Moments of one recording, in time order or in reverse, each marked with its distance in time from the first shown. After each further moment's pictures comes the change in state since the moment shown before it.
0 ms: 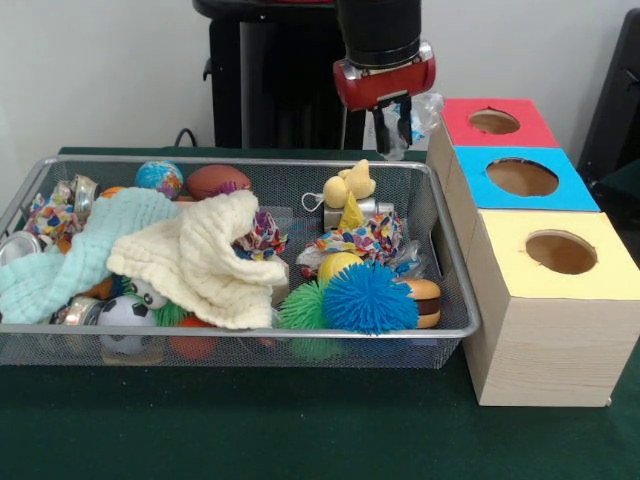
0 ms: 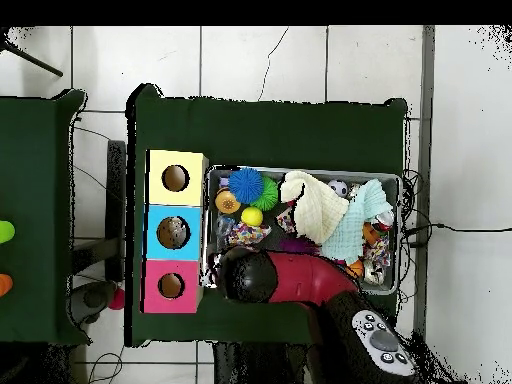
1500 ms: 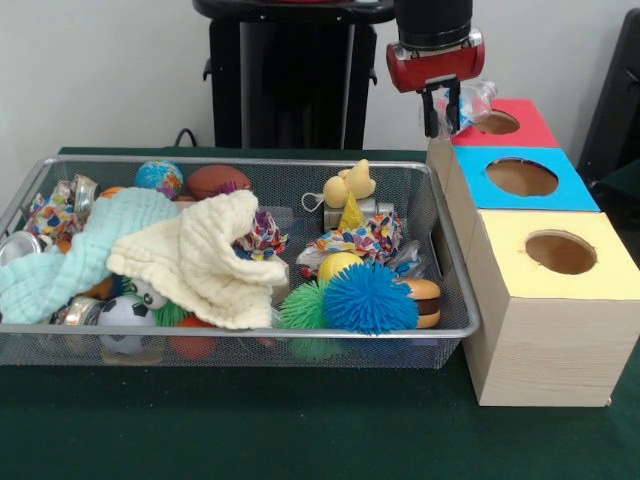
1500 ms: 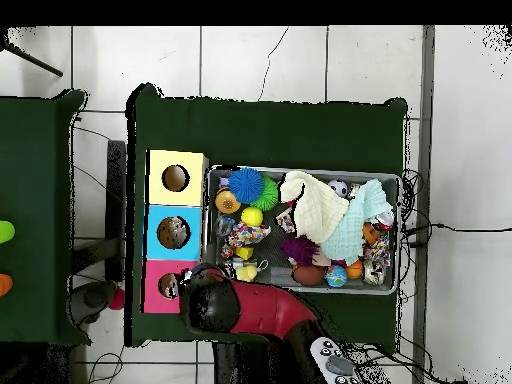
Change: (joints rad) arm 0.133 -0.039 -0.059 0.165 0.196 -0.211 0.044
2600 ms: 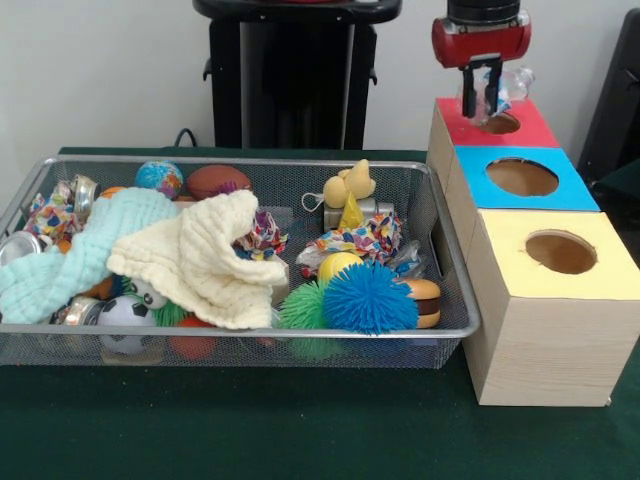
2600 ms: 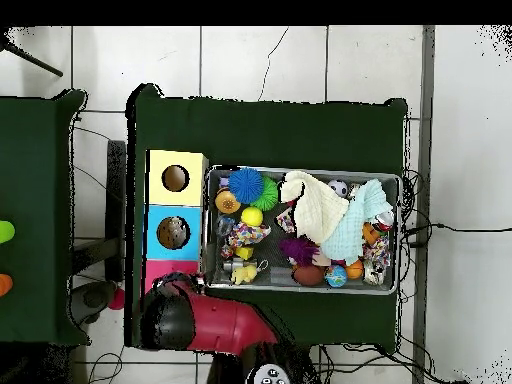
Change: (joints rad) arm 0.264 -0.063 -0.159 -0.003 0.136 0.016 0.006
